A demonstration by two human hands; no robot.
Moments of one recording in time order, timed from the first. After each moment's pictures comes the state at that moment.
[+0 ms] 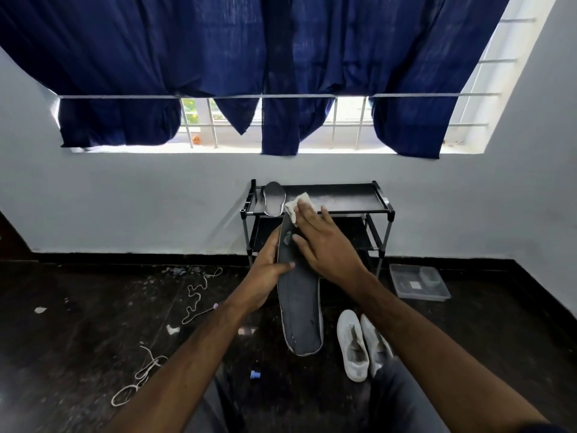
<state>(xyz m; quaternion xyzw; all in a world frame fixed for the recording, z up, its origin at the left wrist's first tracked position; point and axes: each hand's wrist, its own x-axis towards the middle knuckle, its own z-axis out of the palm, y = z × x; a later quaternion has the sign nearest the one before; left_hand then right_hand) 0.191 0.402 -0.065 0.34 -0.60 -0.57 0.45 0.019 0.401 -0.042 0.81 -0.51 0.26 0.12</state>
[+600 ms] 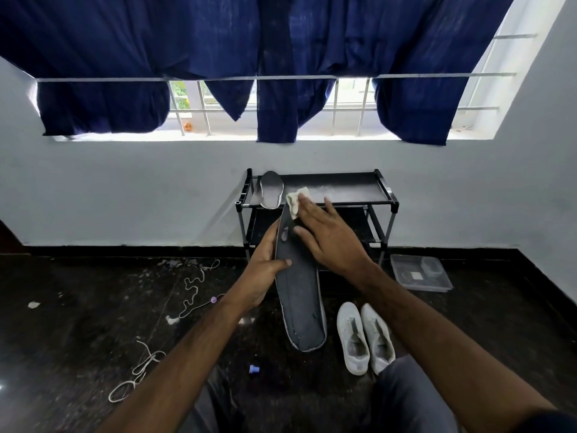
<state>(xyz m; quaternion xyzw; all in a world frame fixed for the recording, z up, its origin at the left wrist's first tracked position) 0.184 0.380 -0.075 0.34 -0.58 -0.59 0.45 0.002 0.366 -0.053 0.82 -0.51 0.24 0.13</state>
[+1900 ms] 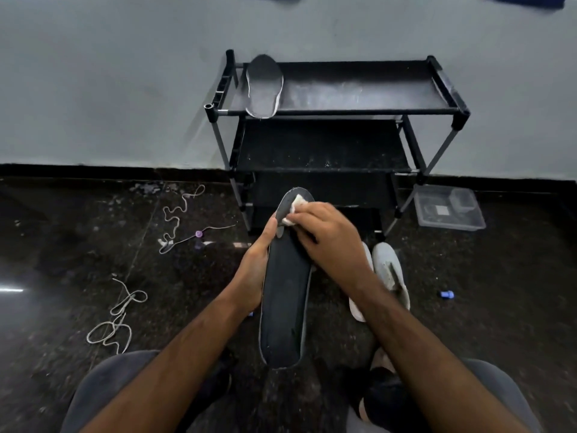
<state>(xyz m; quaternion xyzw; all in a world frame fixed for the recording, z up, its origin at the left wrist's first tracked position) 0.168 0.310 -0.248 0.36 -0.25 -0.83 0.35 0.008 0.306 -0.252 0.77 -0.52 0.37 0.00</state>
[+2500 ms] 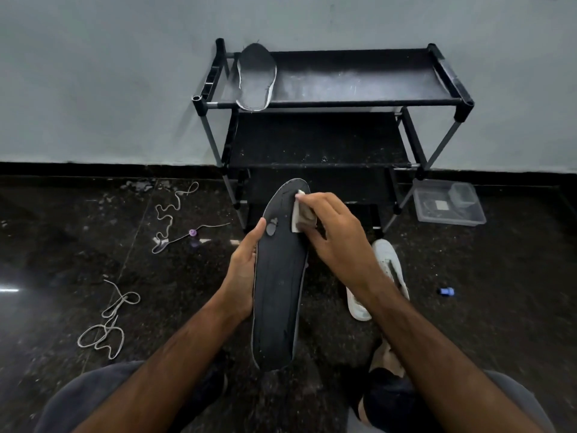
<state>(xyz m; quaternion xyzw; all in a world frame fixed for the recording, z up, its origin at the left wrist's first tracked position) 0.171 0.308 -0.253 0.35 -0.24 -0.83 0.36 -0.006 0.311 -0.239 0.73 -0.55 0.39 -0.14</state>
